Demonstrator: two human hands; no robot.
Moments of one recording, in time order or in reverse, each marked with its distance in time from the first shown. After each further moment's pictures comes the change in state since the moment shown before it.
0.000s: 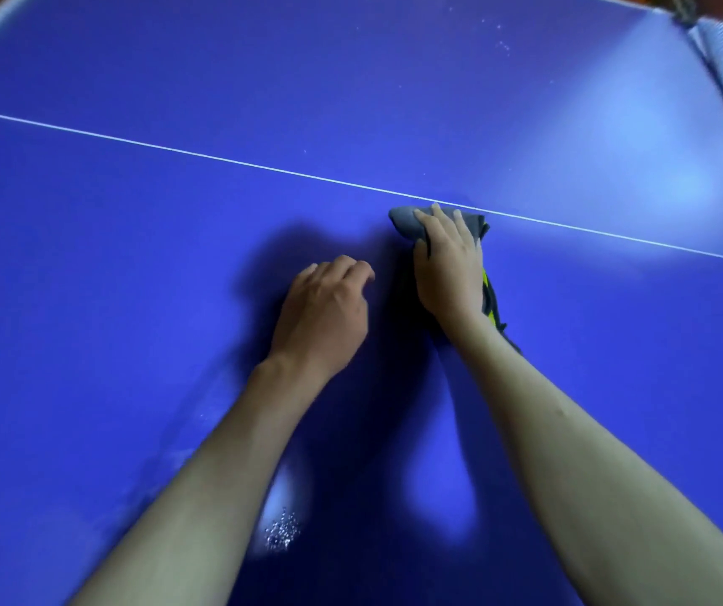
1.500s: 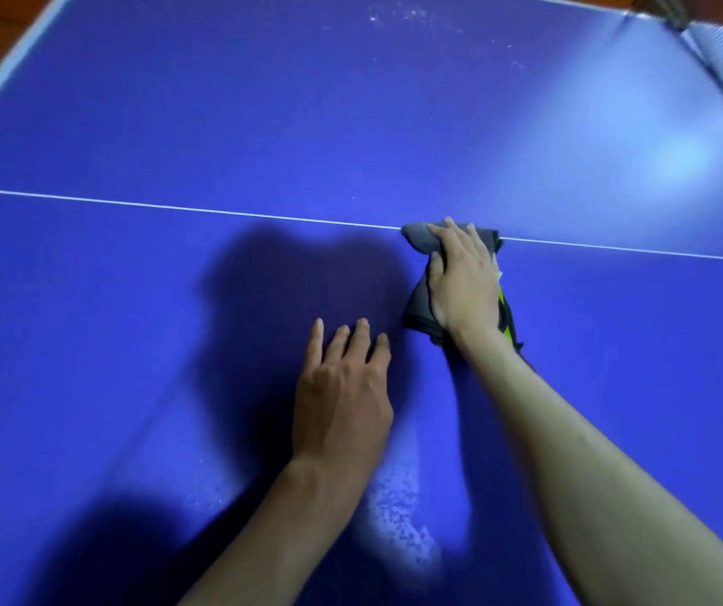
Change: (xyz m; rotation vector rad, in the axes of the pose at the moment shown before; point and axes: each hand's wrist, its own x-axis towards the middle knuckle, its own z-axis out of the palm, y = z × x) left_hand -0.022 -0.068 -0.039 0.289 -0.189 0.030; right_hand 0.034 -0.075 0.043 0.020 0.112 0.124
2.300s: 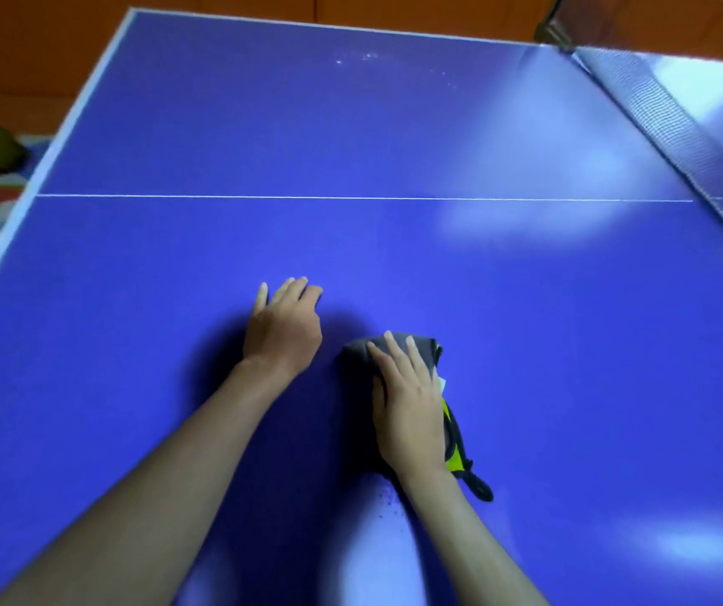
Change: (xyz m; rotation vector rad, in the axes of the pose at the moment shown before) left_hand -0.075 -0.094 -0.017 -0.199 0.101 0.011; right_hand -0.317 -0.085 -0.028 -0.022 -0.023 -0.014
